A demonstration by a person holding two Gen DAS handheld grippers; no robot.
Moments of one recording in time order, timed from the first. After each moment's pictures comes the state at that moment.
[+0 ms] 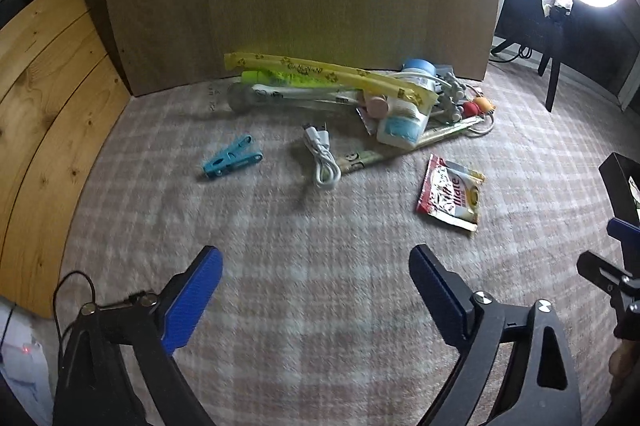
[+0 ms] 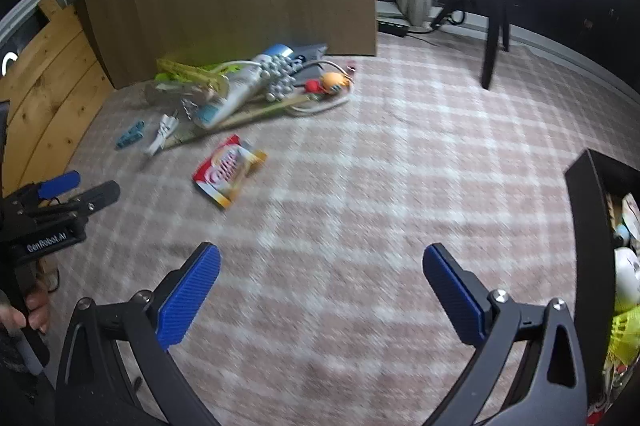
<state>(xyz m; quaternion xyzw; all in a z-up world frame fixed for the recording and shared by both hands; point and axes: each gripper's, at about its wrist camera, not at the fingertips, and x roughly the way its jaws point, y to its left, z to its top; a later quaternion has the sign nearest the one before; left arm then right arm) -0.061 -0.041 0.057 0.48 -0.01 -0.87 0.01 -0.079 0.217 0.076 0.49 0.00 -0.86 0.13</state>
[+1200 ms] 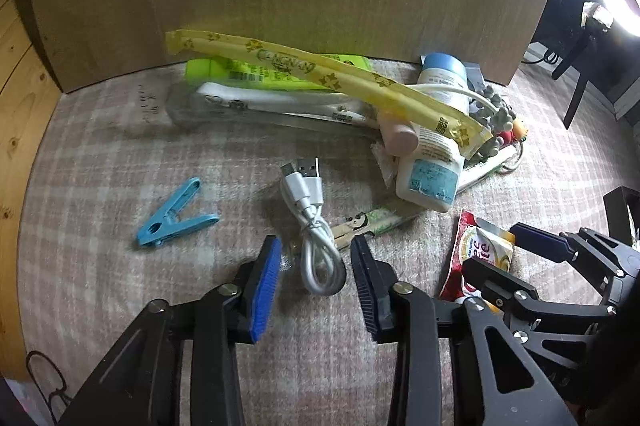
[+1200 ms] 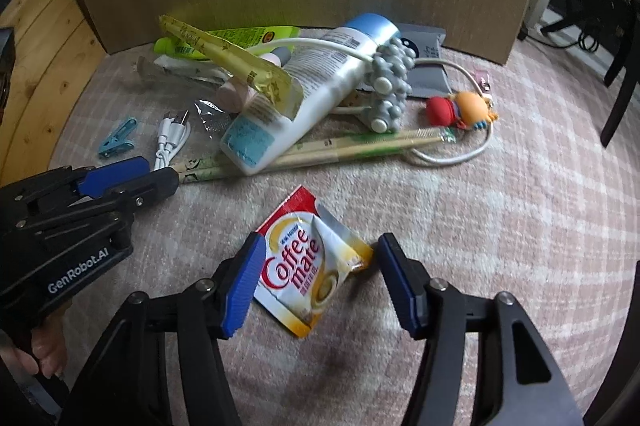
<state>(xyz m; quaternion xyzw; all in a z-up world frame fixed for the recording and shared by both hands) -0.157 -0.046 0.019 0.56 0.03 -0.83 -0.03 -0.166 0.111 0.032 0.56 0.04 -0.81 0.16</state>
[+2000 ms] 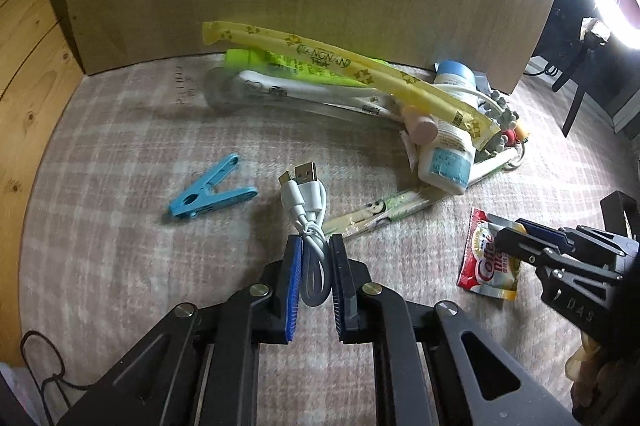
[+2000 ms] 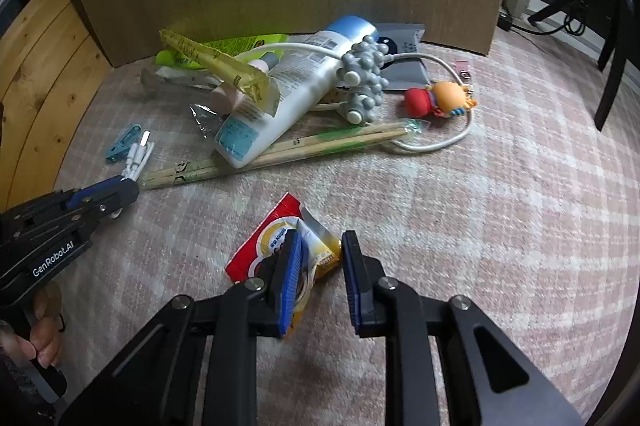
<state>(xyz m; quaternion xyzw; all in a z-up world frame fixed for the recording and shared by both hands) -0.126 -0.066 0.028 0.53 0.05 -0.84 -0.02 -0.142 0.153 0.045 0.55 0.00 -0.82 0.16</state>
